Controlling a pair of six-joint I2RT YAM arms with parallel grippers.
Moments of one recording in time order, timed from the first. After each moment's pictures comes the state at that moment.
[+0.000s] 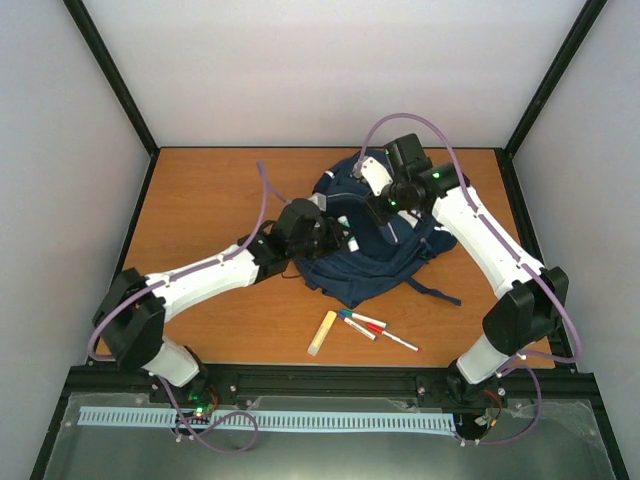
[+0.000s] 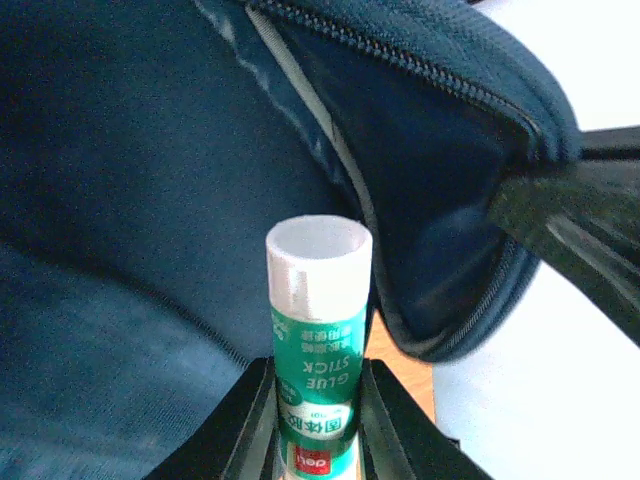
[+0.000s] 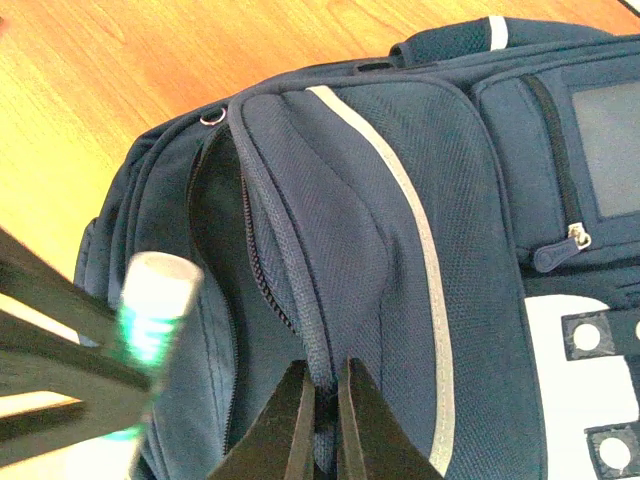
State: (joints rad) left arm -0.81 1.48 1.03 -0.07 0.10 -1.09; right arm 0.46 1.60 1.59 -0.94 -0.24 -0.33
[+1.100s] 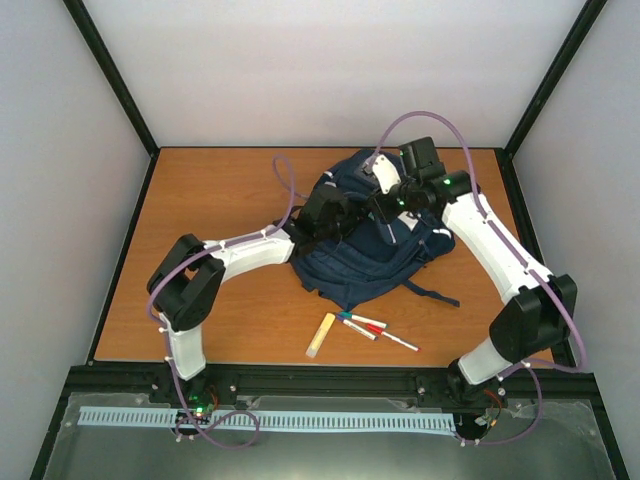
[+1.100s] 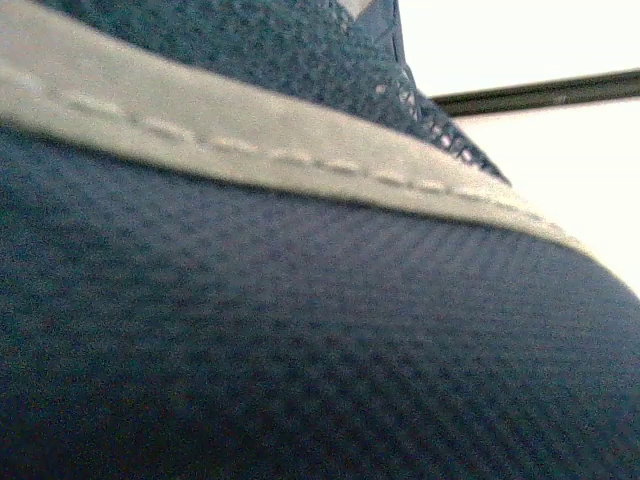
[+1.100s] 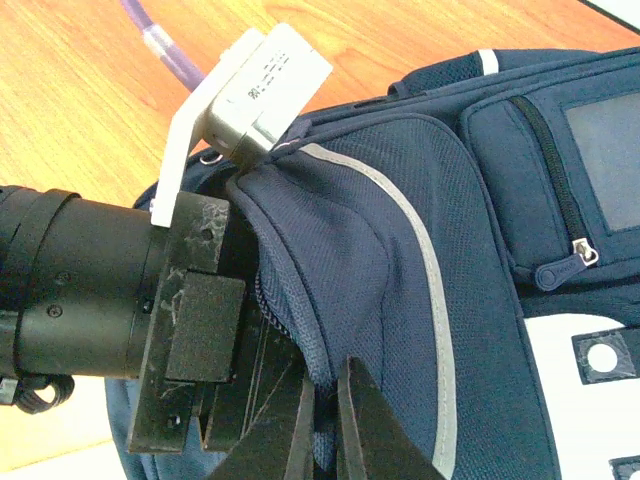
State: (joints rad) left arm -0.77 1.86 1.27 0.11 0.05 -1.37; right arm 0.41 1.57 1.53 -0.85 -0.34 -0.26
